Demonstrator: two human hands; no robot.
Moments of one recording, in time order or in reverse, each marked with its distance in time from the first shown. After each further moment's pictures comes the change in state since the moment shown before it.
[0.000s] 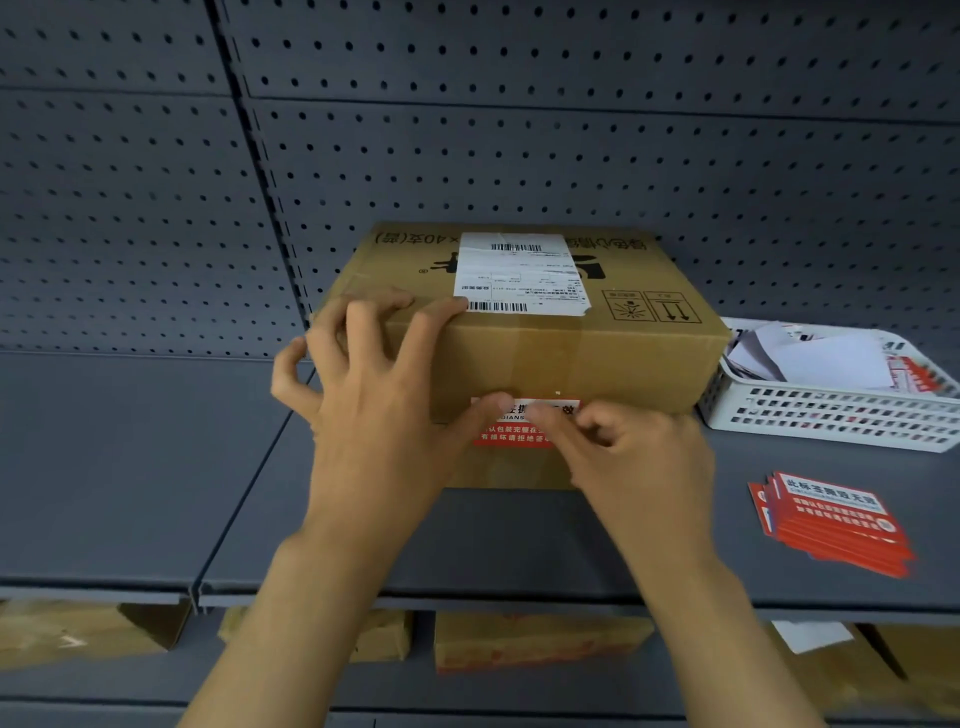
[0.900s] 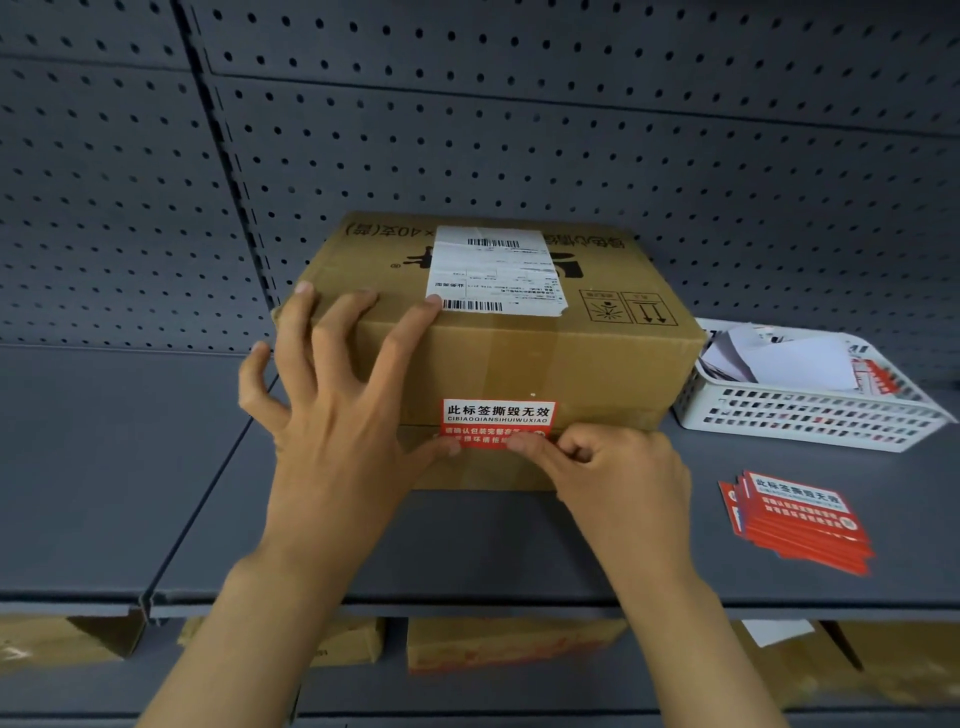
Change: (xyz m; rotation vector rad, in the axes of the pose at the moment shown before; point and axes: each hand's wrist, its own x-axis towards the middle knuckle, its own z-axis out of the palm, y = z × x) left_hand -0.011 -0.013 0.015 0.116 -0.013 0.076; right_hand -0.011 0.019 0.008 -0.076 -0.130 0.065
